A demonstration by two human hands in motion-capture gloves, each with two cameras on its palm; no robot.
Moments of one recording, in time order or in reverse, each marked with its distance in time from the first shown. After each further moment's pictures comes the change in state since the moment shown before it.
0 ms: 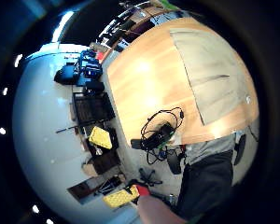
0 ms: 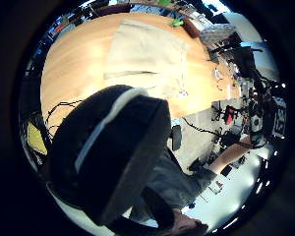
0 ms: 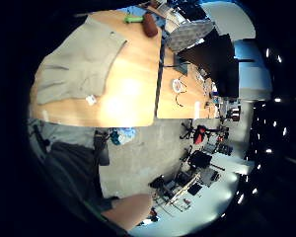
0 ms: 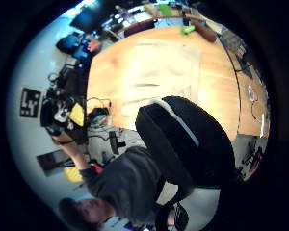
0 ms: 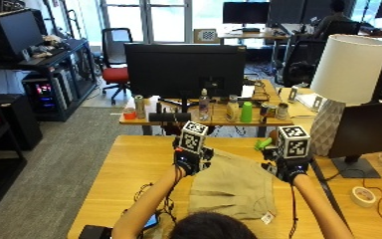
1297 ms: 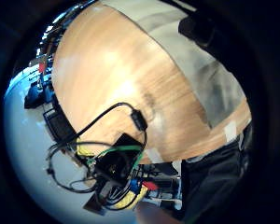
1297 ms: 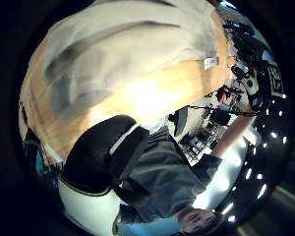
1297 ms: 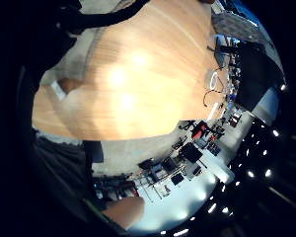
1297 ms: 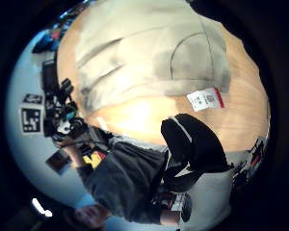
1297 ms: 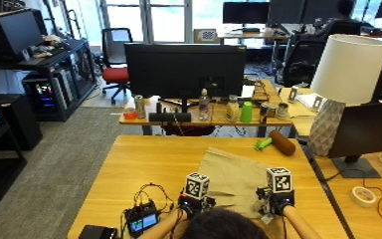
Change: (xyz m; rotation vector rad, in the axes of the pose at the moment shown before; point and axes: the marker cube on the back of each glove) left arm 0.066 -0.024 0.226 -0.300 0.151 0.161; right arm 0.015 -0.068 0.244 -0.375 0.004 -0.046
